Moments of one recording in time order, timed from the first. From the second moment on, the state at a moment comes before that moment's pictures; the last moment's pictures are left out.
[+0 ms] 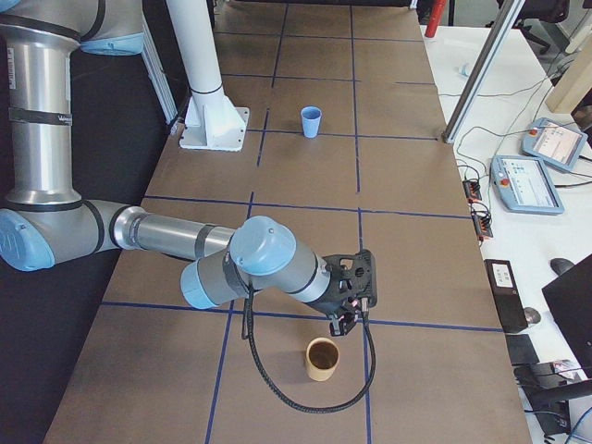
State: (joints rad) left arm -1.24 -1.69 -2.11 -1.22 -2.05 -0.18; right arm 1.90 -1.62 1.69 -1.09 2.42 0.18
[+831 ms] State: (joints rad) left arm -1.26 -1.69 -2.09 -1.23 -2.05 -0.17; right arm 1.40 -1.16 1.81 -1.43 2.25 0.61
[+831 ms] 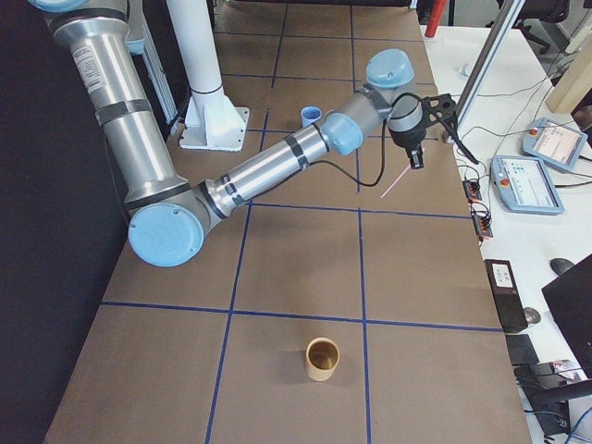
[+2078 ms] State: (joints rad) left arm -1.34 -1.69 -1.98 -1.33 -2.08 -0.10; right arm 0.58 -0.70 1.93 -1.91 1.65 1.10
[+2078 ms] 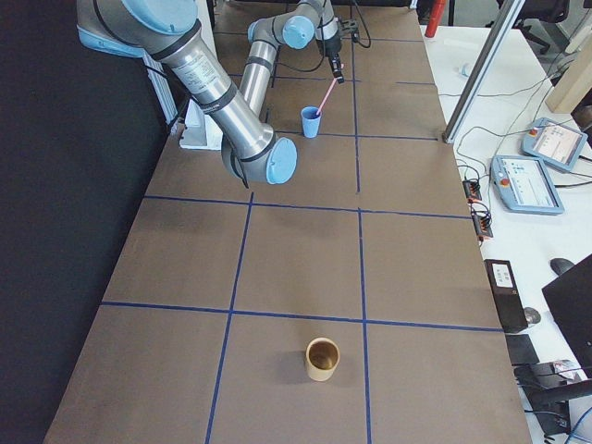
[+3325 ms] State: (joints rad) left arm -1.34 -1.69 -1.98 -1.33 -2.09 -0.10; right arm 0.44 -0.65 1.83 -1.89 1.55 1.11
